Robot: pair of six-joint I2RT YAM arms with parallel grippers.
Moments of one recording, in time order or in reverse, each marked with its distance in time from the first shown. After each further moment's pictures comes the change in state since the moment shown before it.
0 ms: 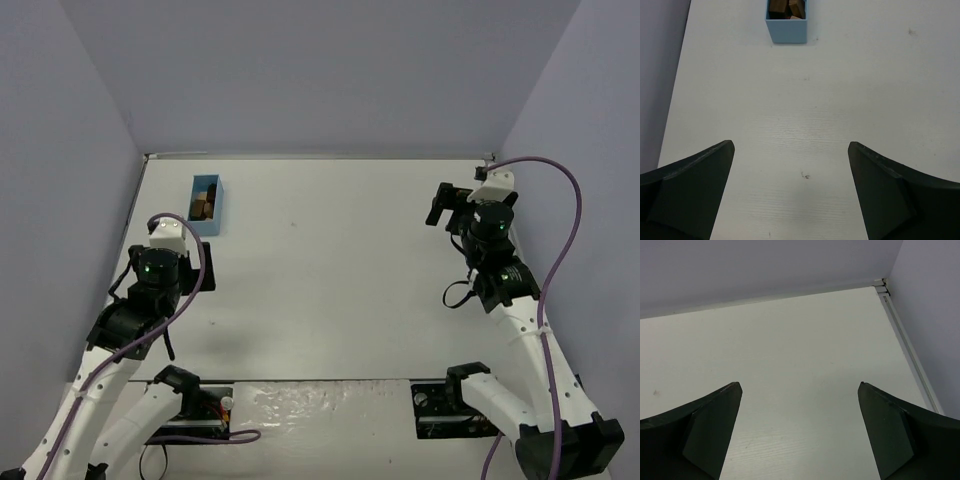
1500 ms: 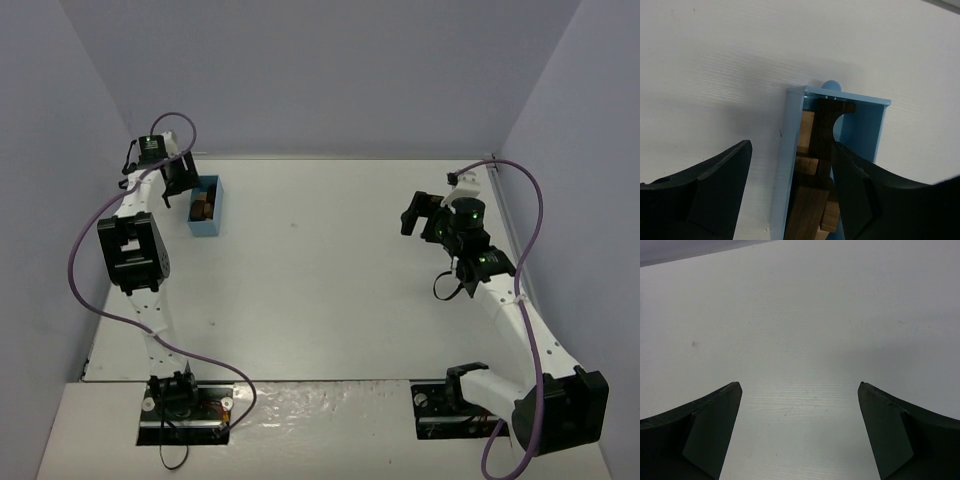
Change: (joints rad) left arm 0.549 1.553 1.048 0.260 0.595 0.006; right arm 0.006 0.184 -0.060 0.036 -0.238 0.148
